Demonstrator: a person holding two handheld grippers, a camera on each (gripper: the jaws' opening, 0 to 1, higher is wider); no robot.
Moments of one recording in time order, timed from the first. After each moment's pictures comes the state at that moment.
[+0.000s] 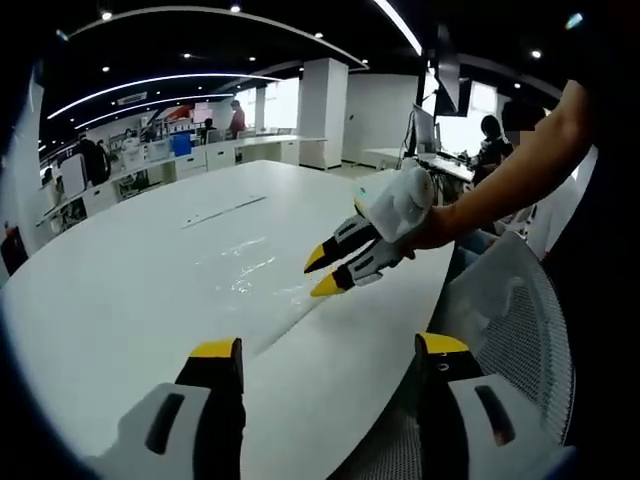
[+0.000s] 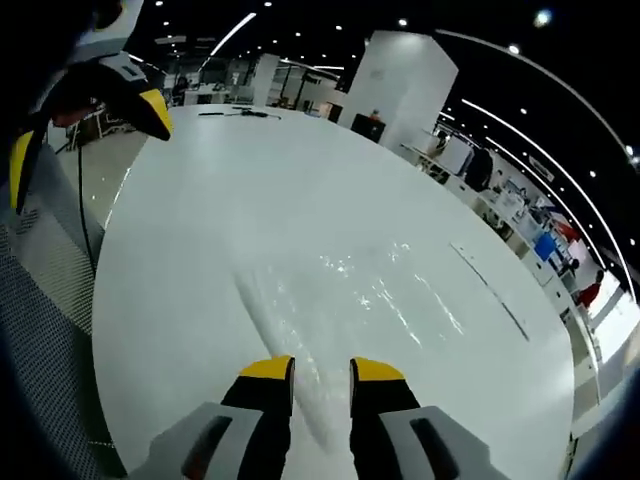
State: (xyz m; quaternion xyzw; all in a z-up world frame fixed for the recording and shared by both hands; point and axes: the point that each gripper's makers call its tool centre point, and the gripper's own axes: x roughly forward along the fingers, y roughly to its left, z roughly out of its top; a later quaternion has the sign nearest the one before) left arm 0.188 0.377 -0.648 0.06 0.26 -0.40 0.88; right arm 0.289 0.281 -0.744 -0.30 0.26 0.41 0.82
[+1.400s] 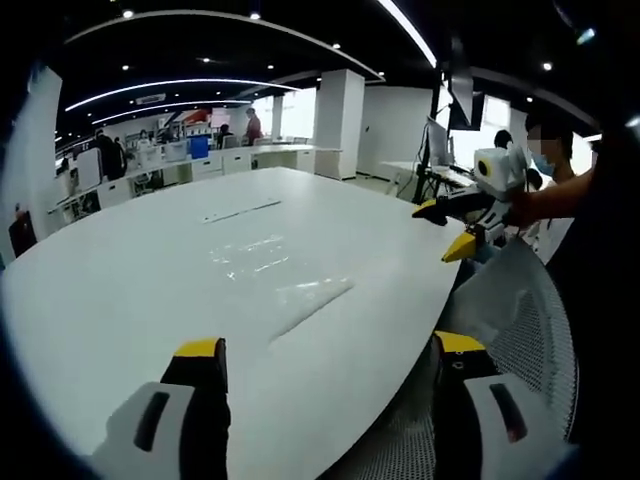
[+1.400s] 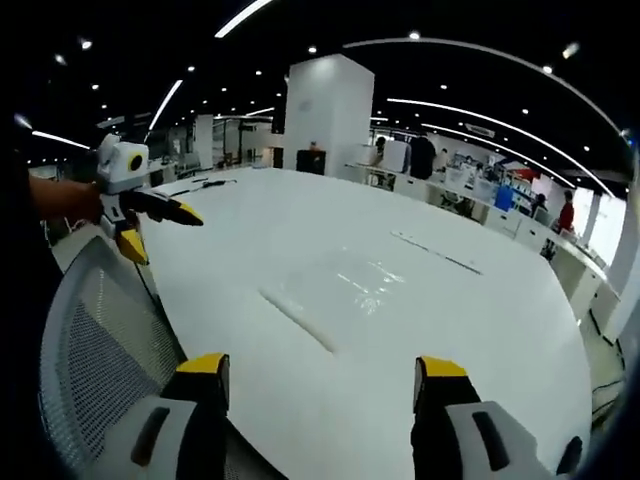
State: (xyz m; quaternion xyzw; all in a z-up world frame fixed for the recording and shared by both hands) left arm 0.181 0.401 -0.653 0.03 0.24 -0.37 0.90; right arm 0.190 0.168 -0.668 -0.13 0.25 0.35 0.89
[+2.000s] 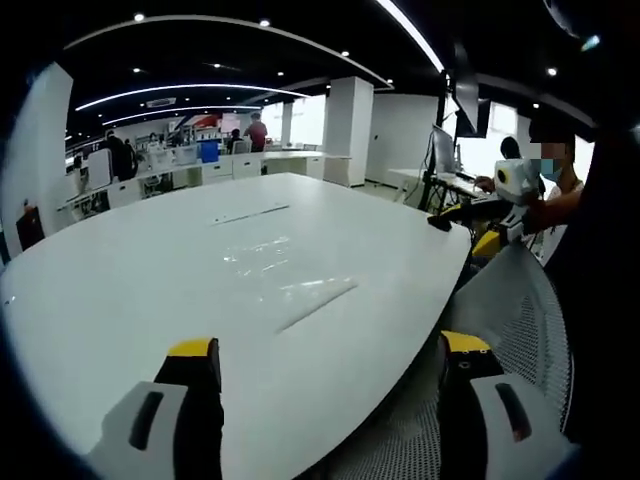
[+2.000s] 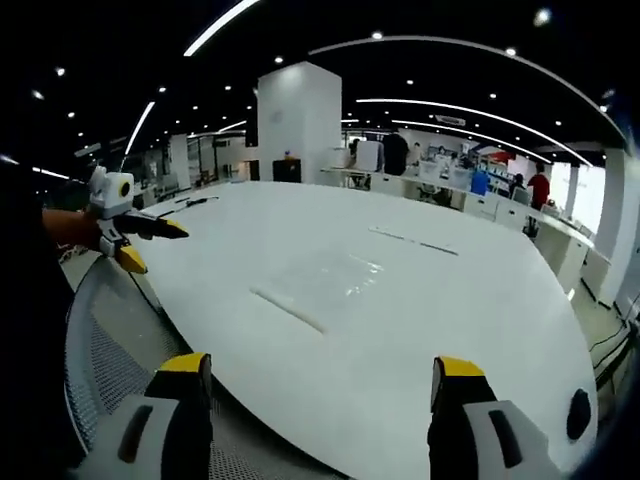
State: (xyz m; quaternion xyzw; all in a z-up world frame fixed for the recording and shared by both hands) left arm 0.167 0.414 -0.652 0.03 0.23 -0.36 0.91; right arm 0.166 0.142 -0.657 -0.08 0.25 0.32 0.91
